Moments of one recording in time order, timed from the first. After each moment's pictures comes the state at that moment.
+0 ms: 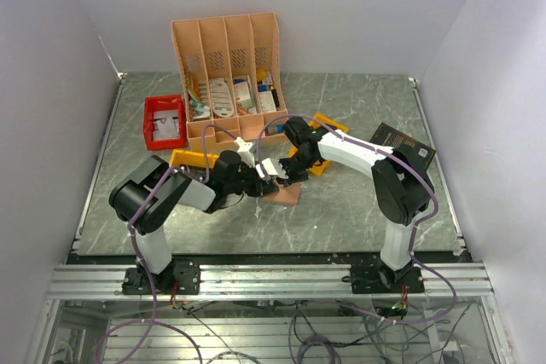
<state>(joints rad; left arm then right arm) -0.62 1.78 0.56 0.77 0.43 -0.65 0.65 1.90 1.33 -0.78 -0.54 -1.35</state>
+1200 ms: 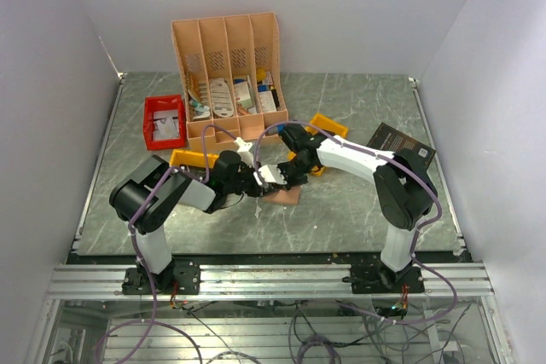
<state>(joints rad) -0.62 1.78 0.56 0.77 0.44 -0.66 0.69 1.86 1.27 -0.73 -0.47 -1.34</state>
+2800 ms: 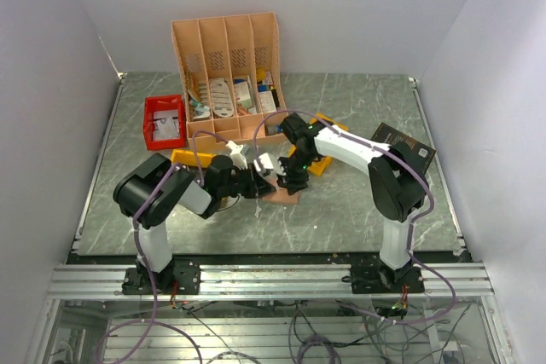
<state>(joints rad) -0.58 1.85 0.48 1.00 0.49 -0.77 0.67 1.94 1.40 -0.89 -0.51 -1.20</state>
